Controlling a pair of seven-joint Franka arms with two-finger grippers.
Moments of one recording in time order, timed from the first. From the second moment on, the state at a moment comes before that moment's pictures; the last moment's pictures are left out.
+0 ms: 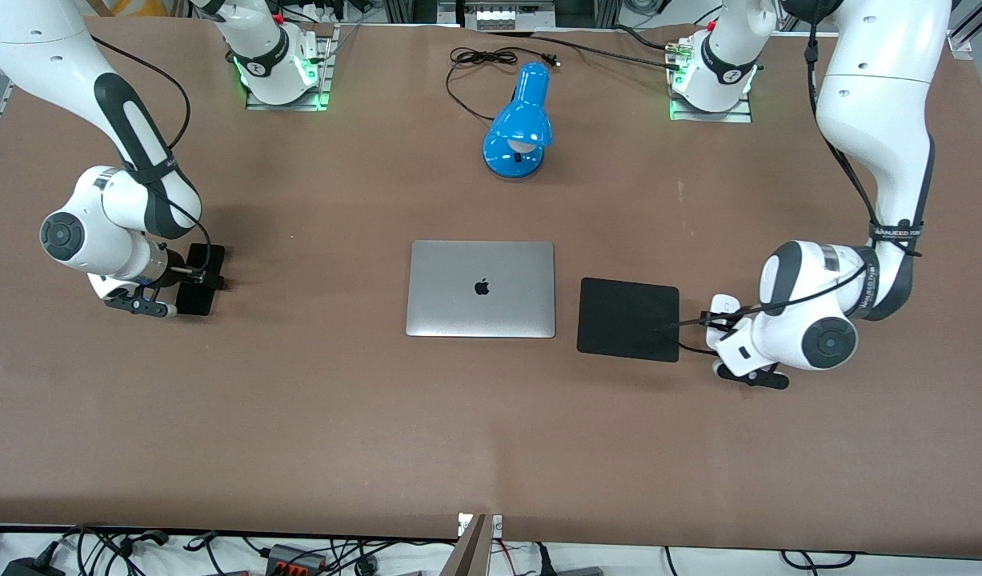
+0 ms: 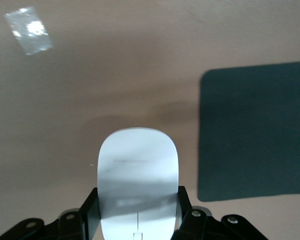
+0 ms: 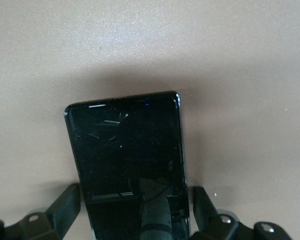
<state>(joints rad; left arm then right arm) -0.05 0.70 -0.08 -1.55 0.03 1.89 0.04 -0.15 0.48 -0.04 -2.15 0.00 2.50 0.02</state>
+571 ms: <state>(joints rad) -0.05 0.70 -0.09 -1.55 0.00 1.87 0.04 -0.14 0.47 -0.04 -2.15 0.00 2.49 0.02</state>
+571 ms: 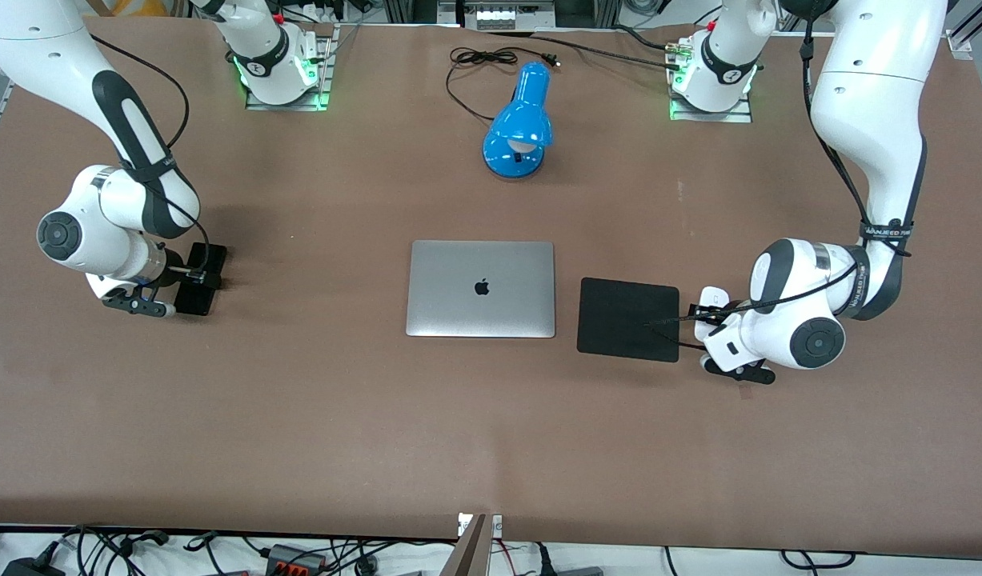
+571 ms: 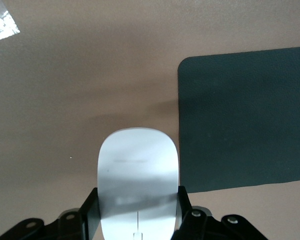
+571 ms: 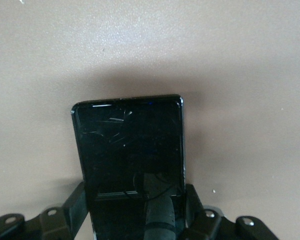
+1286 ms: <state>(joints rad) -0.05 0.70 -0.10 -1.55 0.00 1.85 0.03 0.01 0.35 -0.02 -2.01 -0.01 2.24 0.04</state>
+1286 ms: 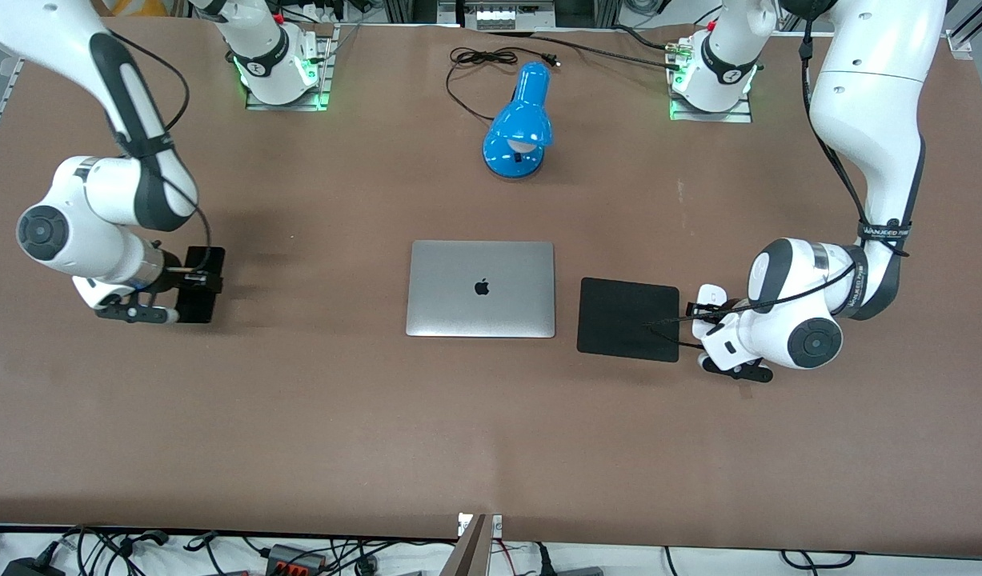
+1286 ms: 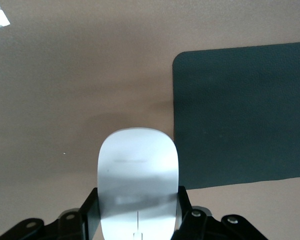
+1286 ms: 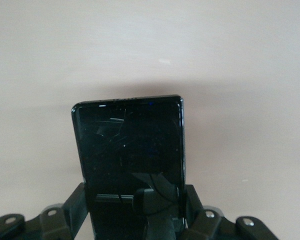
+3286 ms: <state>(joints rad) -0.14 0.73 -0.14 -1.55 -0.02 1.95 -0.17 0.45 0.55 0.01 -1.89 0.01 2.27 0.50</state>
